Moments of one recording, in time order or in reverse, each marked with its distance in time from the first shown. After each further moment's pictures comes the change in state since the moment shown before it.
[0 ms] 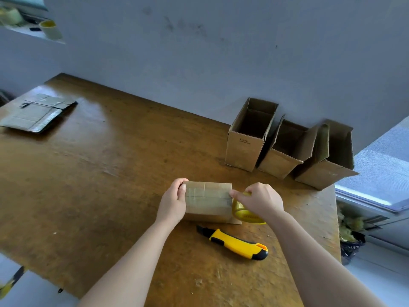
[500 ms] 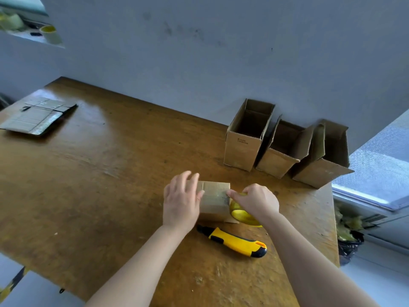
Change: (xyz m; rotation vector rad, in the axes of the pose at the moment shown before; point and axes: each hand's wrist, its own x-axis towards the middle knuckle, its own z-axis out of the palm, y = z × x) left_hand -0.026 0.034 0.001 0.581 0.156 0.405; right_hand -0.011 -0.011 0.000 0.016 -0.022 0.108
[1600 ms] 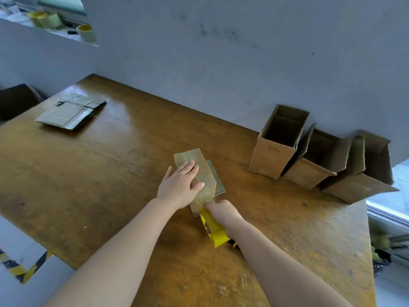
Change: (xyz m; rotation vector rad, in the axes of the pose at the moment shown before) left_hand 0.053 -0.093 -0.022 0.080 -0.407 -0.060; right_hand -0.034 -0.125 0.052 0.777 -0.583 0.285
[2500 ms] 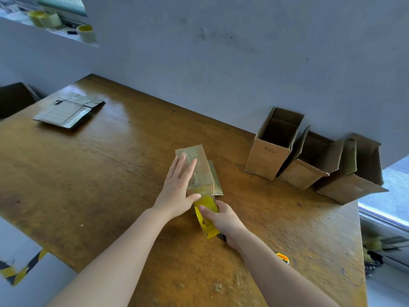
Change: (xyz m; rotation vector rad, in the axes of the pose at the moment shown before) left_hand -0.026 0.007 0.004 -0.288 0.187 0.106; right_hand -0.011 0.023 -0.009 -0.060 -0.017 -0.196
